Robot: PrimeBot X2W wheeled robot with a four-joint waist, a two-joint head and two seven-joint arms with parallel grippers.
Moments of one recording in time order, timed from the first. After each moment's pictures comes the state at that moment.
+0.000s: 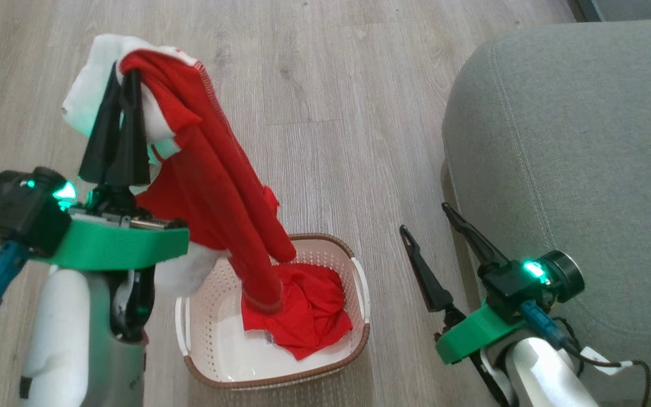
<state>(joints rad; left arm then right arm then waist) -0.32 0.04 -0.04 -0.12 -0.24 -0.09 -0.26 -0.13 -0.06 0.27 0.17 -0.03 0.13 -0.26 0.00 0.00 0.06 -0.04</state>
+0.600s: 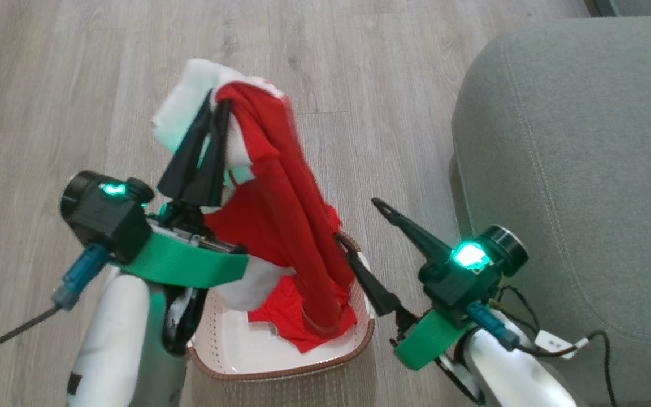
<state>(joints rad) -0.31 0.04 -0.19 -0.09 -0.22 -0.11 -0.26 -0.23 -0.10 0.49 0.13 0.00 0.13 -0.26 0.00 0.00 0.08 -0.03</state>
